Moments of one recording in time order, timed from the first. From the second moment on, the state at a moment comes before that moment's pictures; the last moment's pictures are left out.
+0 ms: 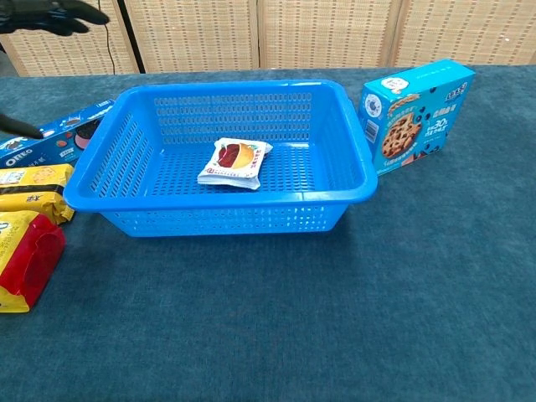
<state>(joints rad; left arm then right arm) -0.65 -1.04 -0.01 -1.64 1.64 1.08 -0.40 0.17 -1.14 0.03 -1.34 -1.65 1.55 0.40</state>
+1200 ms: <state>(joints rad) -1.13 -1.66 -0.15 -1.26 0.72 0.64 0.38 0.18 -1.16 0.05 -1.27 -1.58 1.48 0.45</state>
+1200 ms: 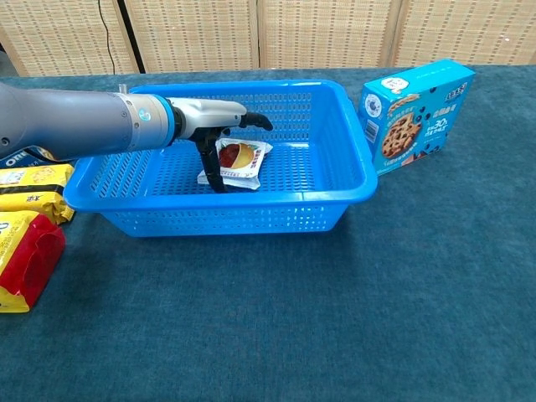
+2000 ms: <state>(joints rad) -1.00 -1.43 -0.25 -1.44 0.93 0.78 0.11 0.18 -1.16 0.05 -1.27 -1.59 1.49 0.45</state>
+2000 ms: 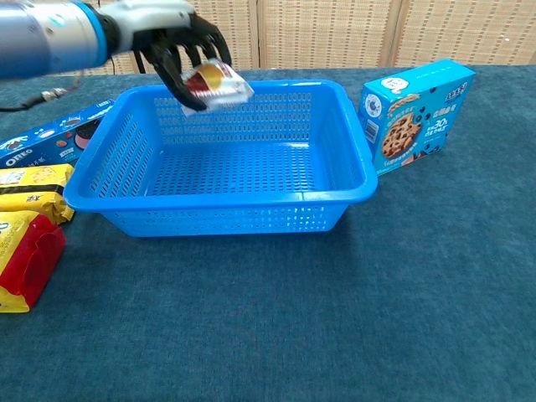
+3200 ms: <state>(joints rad) -0.75 -1.32 -0.21 -1.07 1.26 0.63 -0.59 0.18 -1.15 0.04 -1.32 -1.62 1.51 0.40</state>
